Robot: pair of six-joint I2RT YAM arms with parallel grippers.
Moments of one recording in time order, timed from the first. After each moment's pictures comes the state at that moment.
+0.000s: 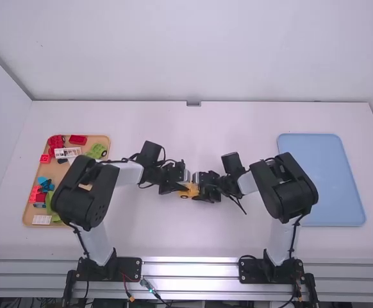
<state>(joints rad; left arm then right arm) -0.29 1.86 0.82 -0.10 0.83 1.10 0.37 2.00 0.69 0.27 -0.89 -1.03</state>
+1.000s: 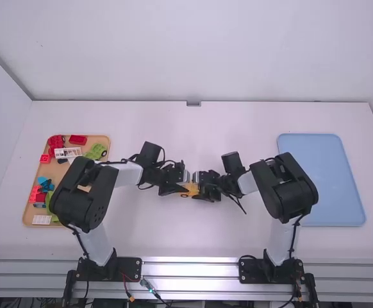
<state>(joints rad) -0.29 1.84 0.81 -0.10 0.85 1.08 0.37 2.00 0.69 0.28 -0.88 -1.03</state>
